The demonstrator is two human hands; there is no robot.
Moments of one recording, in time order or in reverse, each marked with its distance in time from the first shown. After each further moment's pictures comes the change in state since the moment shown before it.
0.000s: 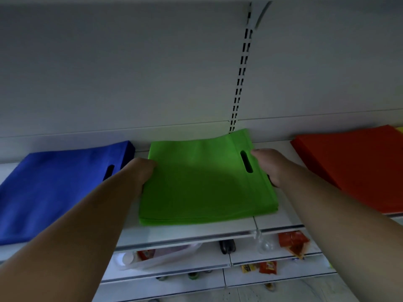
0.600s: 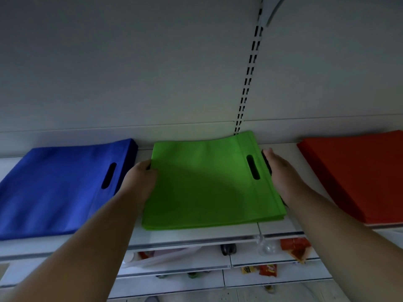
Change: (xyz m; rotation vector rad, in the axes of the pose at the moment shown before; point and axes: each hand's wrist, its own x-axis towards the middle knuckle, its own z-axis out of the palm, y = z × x) left_hand -0.007 -0.031 0.003 0.003 0.061 0.235; right_hand -0.025 0.023 -0.004 -0.016 0.045 -0.197
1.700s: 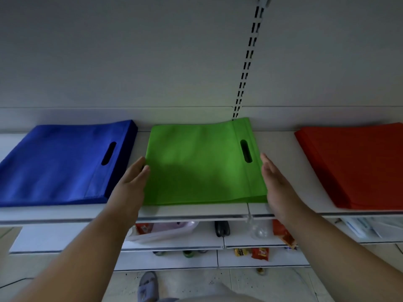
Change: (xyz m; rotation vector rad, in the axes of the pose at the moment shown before) left_hand -0.065 -0.048 0.003 -0.450 -0.036 0.072; right_hand -0.071 0.025 -0.002 0.011 -0.169 -0.139
